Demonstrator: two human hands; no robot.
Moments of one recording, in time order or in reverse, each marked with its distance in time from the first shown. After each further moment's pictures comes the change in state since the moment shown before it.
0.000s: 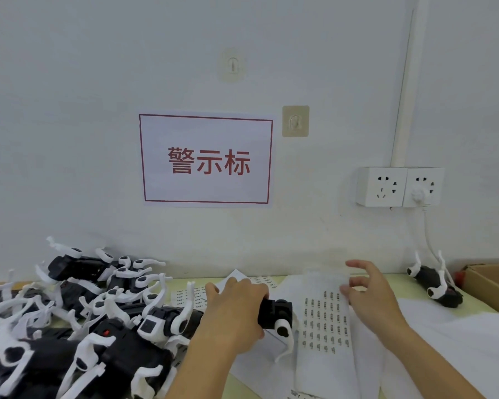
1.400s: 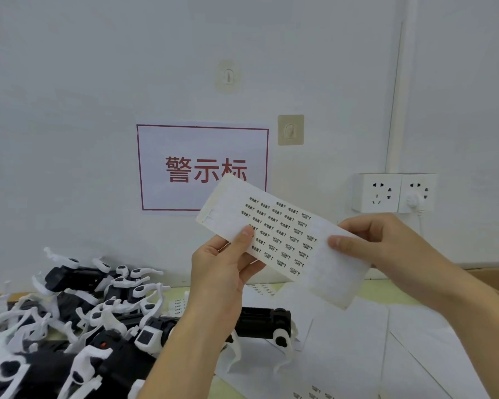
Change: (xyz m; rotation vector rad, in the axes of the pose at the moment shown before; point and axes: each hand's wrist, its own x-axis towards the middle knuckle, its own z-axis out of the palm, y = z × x) left_hand -0.008 0.017 -0.060 -2.013 0.407 -0.042; right_hand -0.040 -0.131 -0.054 -0.052 -0.471 -0.379
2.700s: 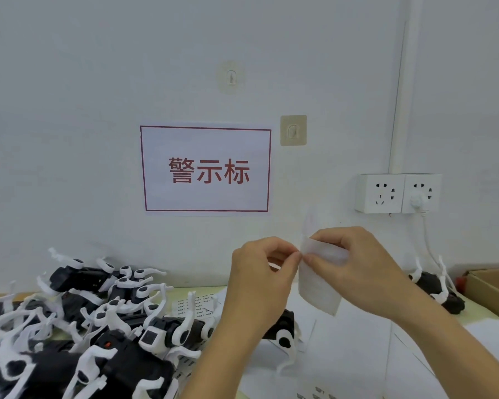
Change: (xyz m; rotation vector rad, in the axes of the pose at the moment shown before) left_hand -0.009 -0.018 0.019 0.926 -0.134 0.402; right_hand 0.007 0.000 0.044 -0.288 0.143 -0.196
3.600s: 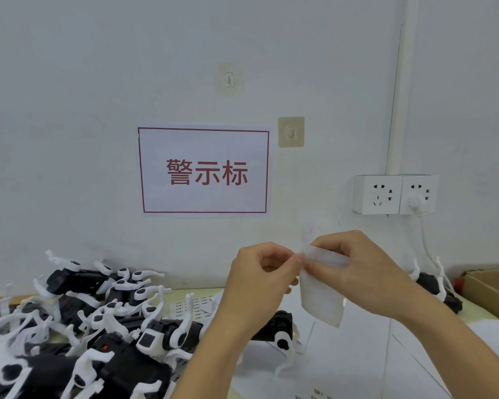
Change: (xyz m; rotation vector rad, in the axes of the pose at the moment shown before) left_hand 0.001 -0.003 -0.003 -0.242 -0.136 -0.201; right_hand 0.000 0.004 -0.005 0.054 -0.106 0.030
